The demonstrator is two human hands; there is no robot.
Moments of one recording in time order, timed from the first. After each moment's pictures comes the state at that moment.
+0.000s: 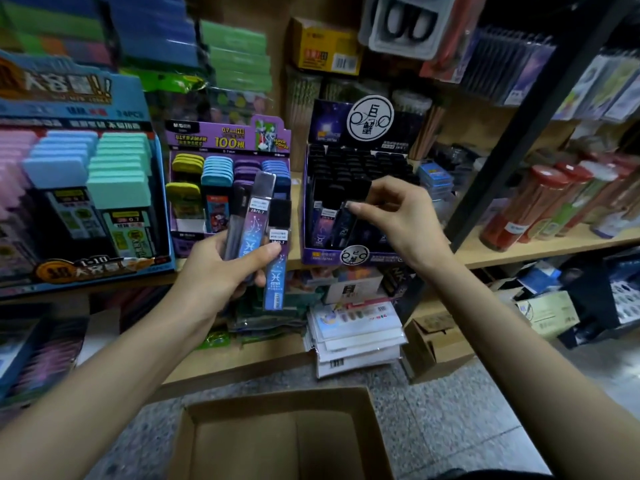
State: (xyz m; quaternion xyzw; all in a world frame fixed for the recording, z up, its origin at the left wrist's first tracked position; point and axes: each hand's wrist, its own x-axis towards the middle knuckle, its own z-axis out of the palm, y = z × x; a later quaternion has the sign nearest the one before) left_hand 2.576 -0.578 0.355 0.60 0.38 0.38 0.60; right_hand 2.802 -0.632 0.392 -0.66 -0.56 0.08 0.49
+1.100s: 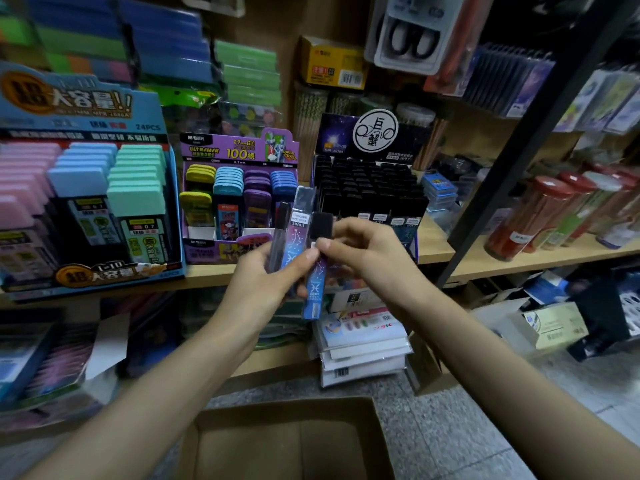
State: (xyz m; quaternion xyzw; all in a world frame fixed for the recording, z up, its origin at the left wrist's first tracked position) left_hand 2.603 -0.601 0.358 0.58 0.33 0.39 0.63; right_hand 2.739 -0.655 0.396 -0.60 -0.50 0.36 0.51
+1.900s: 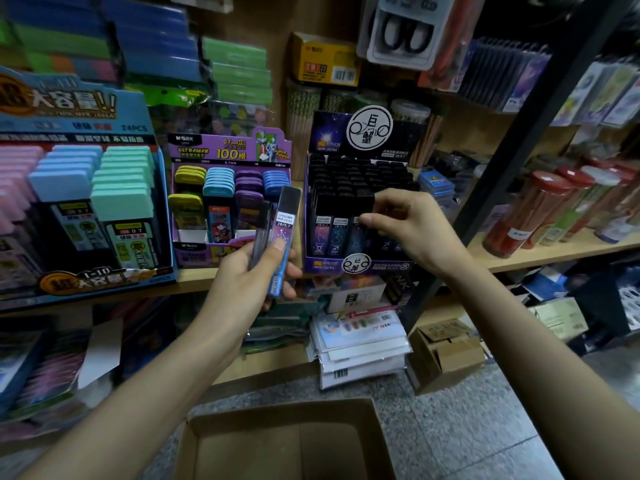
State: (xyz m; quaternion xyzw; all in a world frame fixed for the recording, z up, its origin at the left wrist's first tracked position) left_hand 2.598 -0.595 0.359 0.59 0.38 0.38 0.60; right_hand 2.814 -0.639 0.401 -0.67 -0.62 0.09 0.40
